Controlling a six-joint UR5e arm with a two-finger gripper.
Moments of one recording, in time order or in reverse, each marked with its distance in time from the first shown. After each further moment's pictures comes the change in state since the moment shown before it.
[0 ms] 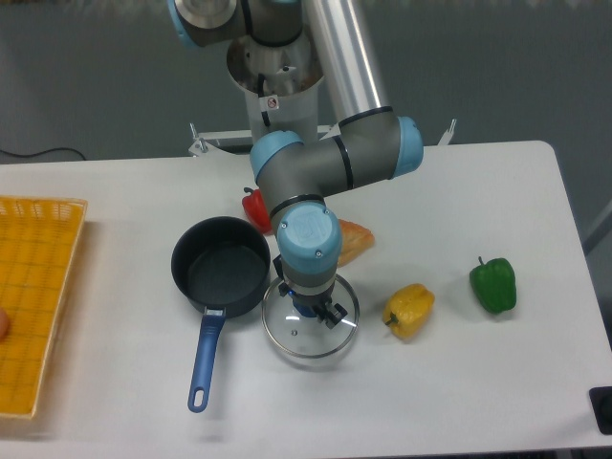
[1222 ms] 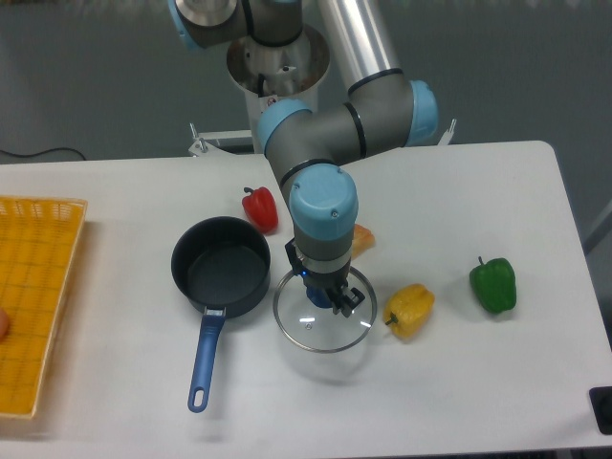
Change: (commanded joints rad) arm 0.032 0.061 0.009 -0.002 -0.003 0.008
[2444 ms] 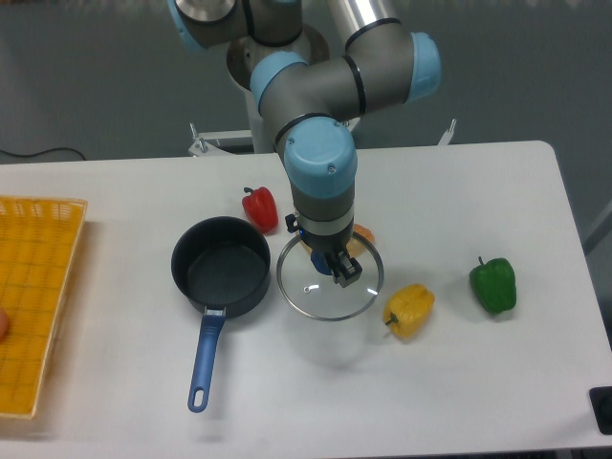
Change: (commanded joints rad) arm 0.020 0.106 0.012 -0.080 0.038 0.164
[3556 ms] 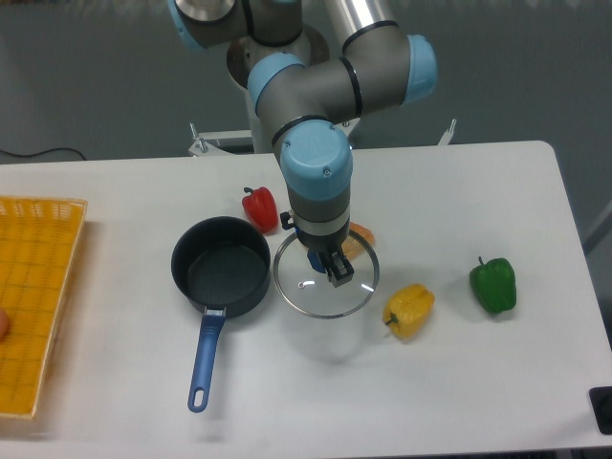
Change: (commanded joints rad) arm -0.011 0.018 -0.015 -0.050 0.009 0.153
